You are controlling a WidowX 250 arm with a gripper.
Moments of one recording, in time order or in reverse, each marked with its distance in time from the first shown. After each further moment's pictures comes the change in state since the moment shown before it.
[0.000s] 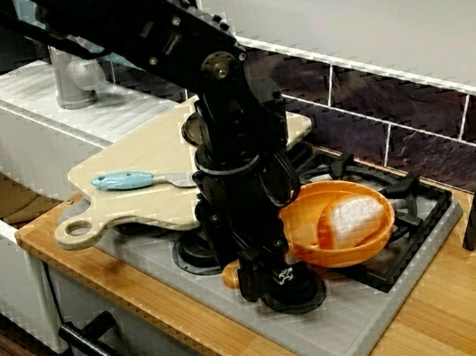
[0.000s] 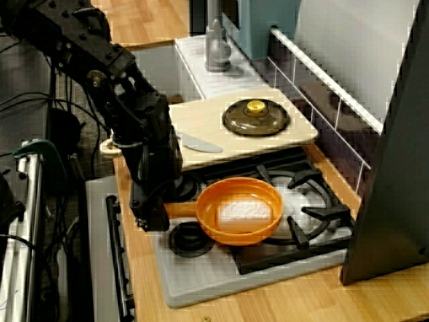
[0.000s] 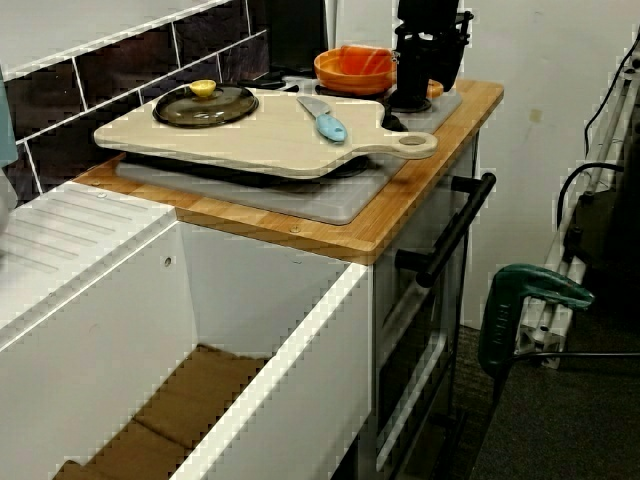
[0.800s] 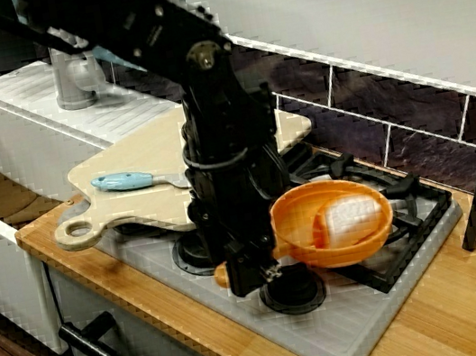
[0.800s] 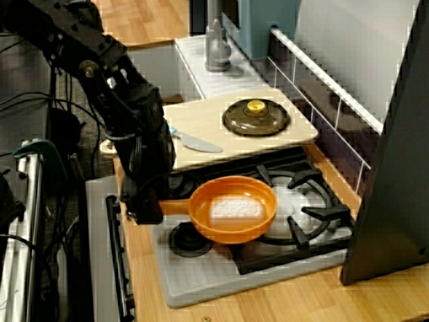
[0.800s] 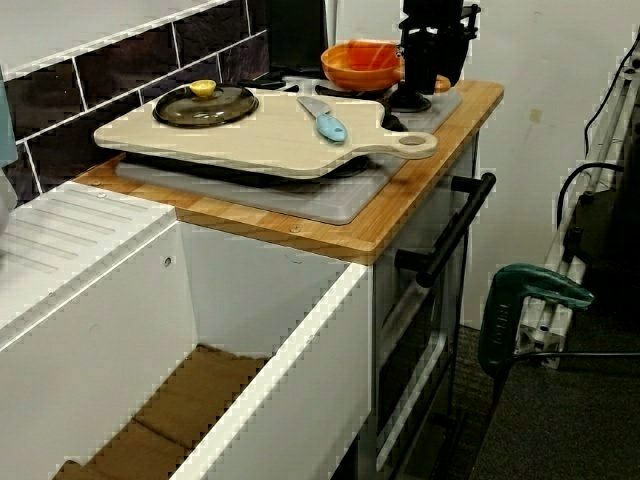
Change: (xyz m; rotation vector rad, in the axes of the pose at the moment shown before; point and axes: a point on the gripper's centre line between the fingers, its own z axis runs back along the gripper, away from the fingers) arm -0.008 0.001 0.008 -0.025 0.009 -0.028
